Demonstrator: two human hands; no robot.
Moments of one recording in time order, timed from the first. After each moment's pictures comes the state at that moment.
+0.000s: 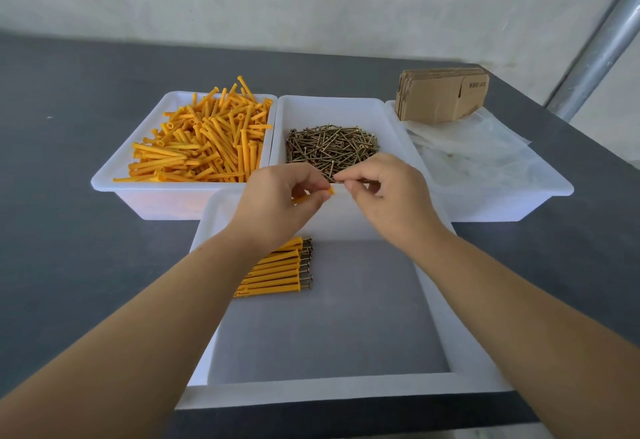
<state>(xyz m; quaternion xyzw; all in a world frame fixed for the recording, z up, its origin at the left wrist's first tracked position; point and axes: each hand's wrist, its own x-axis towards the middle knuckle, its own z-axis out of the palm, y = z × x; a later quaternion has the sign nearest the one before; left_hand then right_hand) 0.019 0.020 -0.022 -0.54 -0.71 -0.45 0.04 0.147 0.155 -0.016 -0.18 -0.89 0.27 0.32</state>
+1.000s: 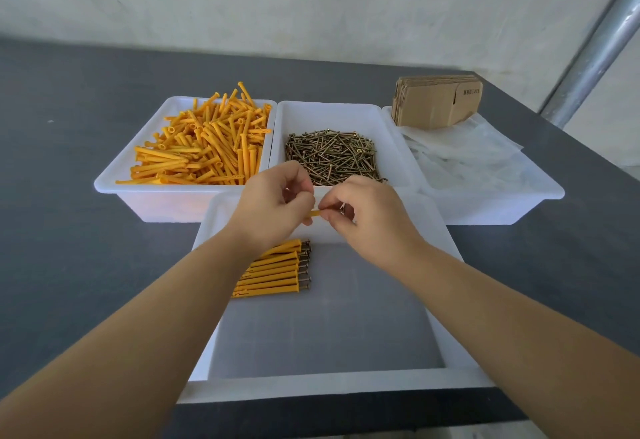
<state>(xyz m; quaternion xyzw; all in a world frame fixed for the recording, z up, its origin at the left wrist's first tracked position) 0.020 0.017 -0.019 -0.46 -0.71 -0.52 -0.10 0.147 0.136 -0.020 -0.12 -0.93 0.21 0.26</state>
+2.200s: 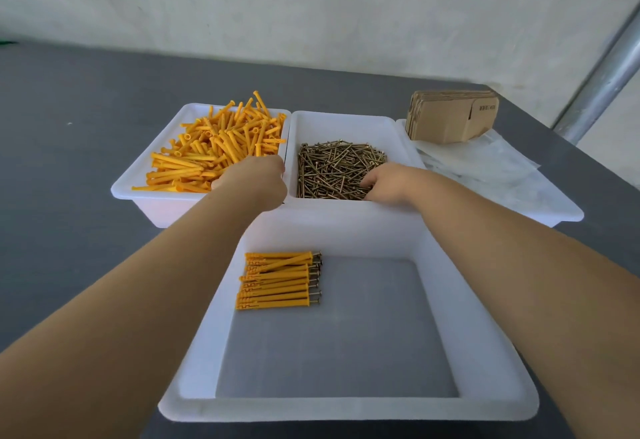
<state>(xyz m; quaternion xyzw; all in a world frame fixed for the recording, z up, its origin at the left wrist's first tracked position) -0.041 0.035 0.015 -0.34 -0.93 -0.09 -0.08 0.082 0.214 0.018 -0.30 -0.94 0.09 -0.15</state>
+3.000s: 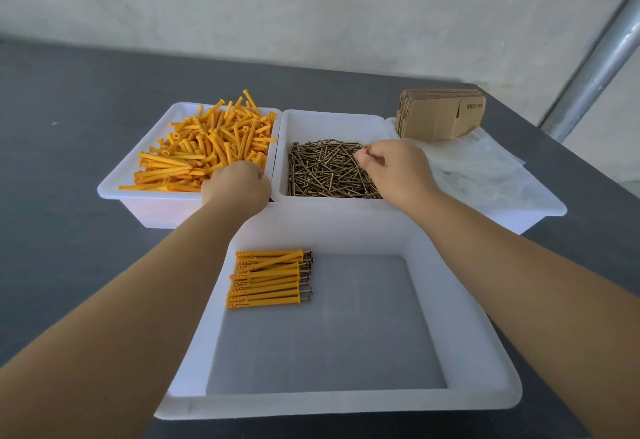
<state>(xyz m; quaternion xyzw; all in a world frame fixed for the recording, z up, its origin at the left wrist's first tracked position) -0.050 0.033 -0.016 -0.30 -0.94 -0.19 -0.02 0.110 0.204 0.011 -0.28 -0.90 0.20 0.26</state>
